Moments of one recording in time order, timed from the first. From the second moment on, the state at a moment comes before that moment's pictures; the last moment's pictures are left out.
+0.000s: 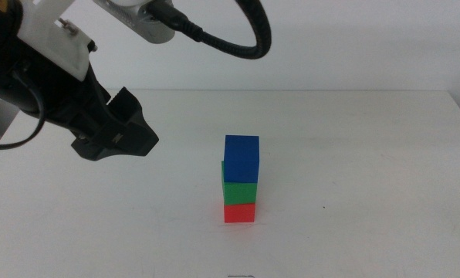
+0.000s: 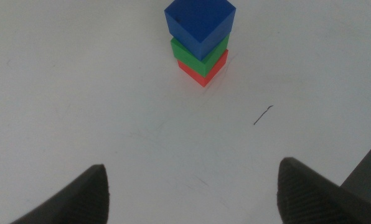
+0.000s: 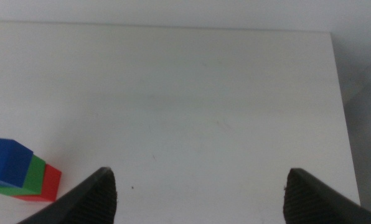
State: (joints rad) left arm -0.46 1.21 -1.41 -0.17 1.26 0.40; right arm 0.25 1.13 -1.47 -0.12 1.16 0.19
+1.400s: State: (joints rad) left arm 0.01 0.63 -0.86 -0.05 0.29 0.13; right arm 0.25 1.11 -1.46 -0.12 1.15 0.20
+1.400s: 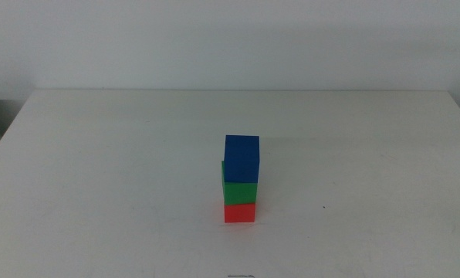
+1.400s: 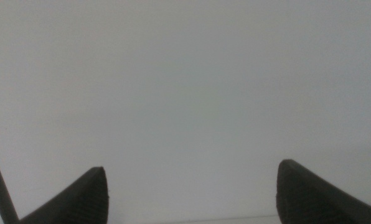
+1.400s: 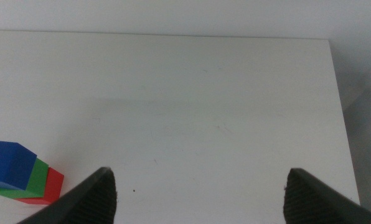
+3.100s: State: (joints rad) left arm 0.01 0.03 -0.16 -0.17 0.21 0.13; right arm 0.12 0.27 -0.31 -0.20 0.41 0.20
